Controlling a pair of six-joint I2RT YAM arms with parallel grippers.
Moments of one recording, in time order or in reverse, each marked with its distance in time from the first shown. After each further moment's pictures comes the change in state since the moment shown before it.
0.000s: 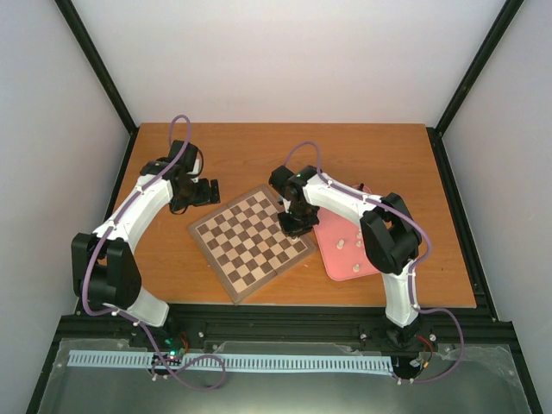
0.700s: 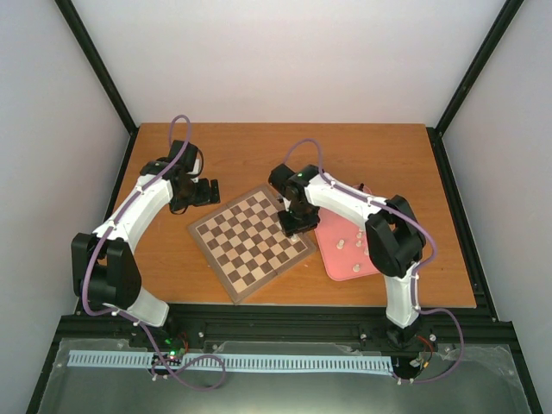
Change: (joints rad) left arm 0.000 0.000 0.000 0.000 0.000 0.000; right arm 0.011 -0.031 0.000 -0.004 0.029 0.002
